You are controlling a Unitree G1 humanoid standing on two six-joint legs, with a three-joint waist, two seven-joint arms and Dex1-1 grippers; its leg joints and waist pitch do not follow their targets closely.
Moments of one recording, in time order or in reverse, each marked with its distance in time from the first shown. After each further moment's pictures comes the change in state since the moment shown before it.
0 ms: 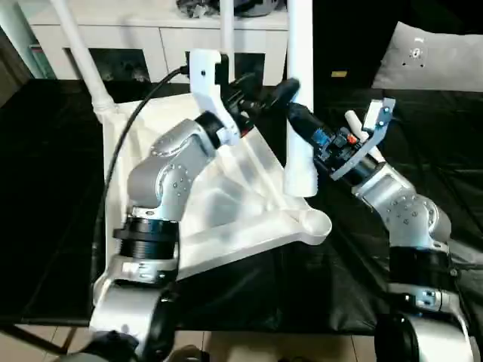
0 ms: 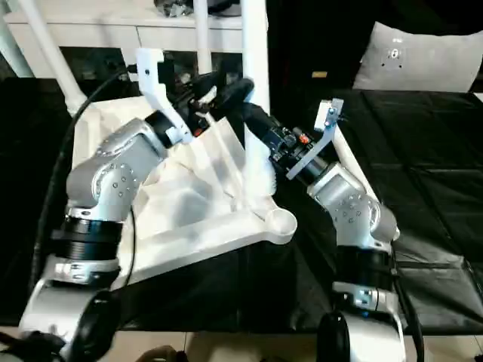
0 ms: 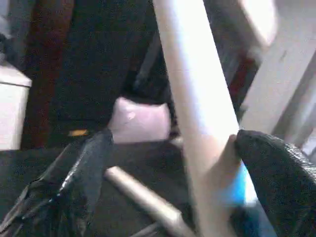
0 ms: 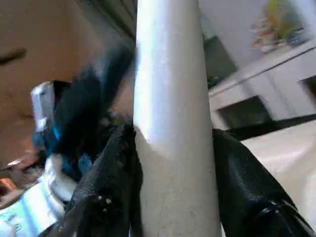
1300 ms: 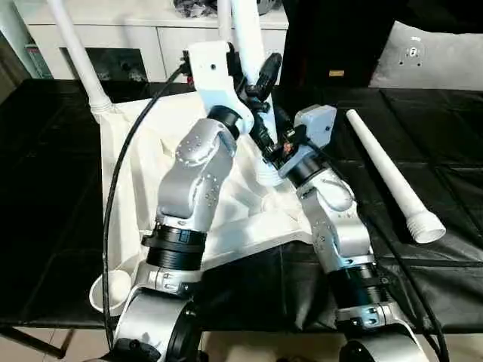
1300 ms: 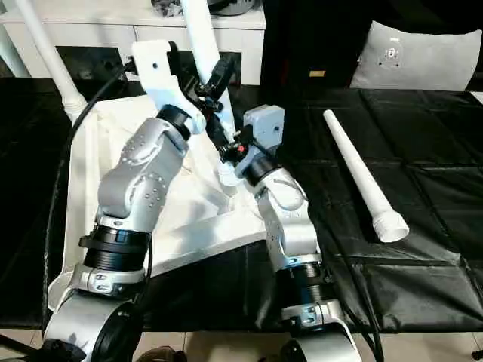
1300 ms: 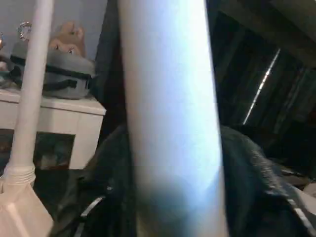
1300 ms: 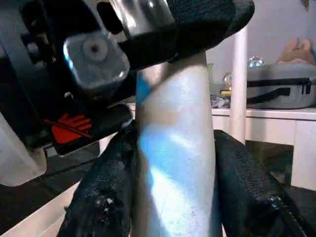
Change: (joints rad) left arm 0.019 -0.068 -0.097 -0.003 0.233 -0.261 0.364; right arm 0.031 0.181 0.322 0.112 -0.549 -0.800 -0.395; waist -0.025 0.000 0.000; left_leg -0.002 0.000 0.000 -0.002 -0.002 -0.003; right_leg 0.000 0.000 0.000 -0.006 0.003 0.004
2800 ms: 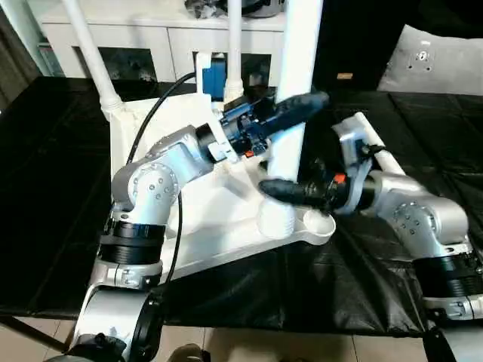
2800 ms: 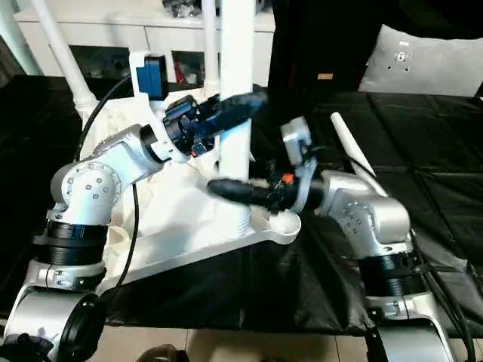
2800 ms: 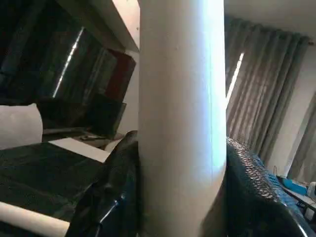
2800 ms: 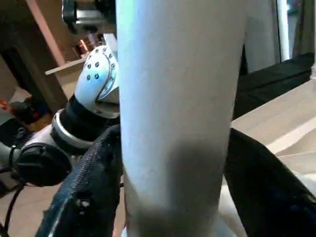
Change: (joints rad) left arm 0.016 0.222 0.018 -0.065 -0.491 0.409 -0.757; right arm 0.002 -0.479 0.047 -0.180 0.480 0.747 0.813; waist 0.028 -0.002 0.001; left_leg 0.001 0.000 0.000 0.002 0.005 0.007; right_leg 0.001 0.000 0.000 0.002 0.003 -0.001
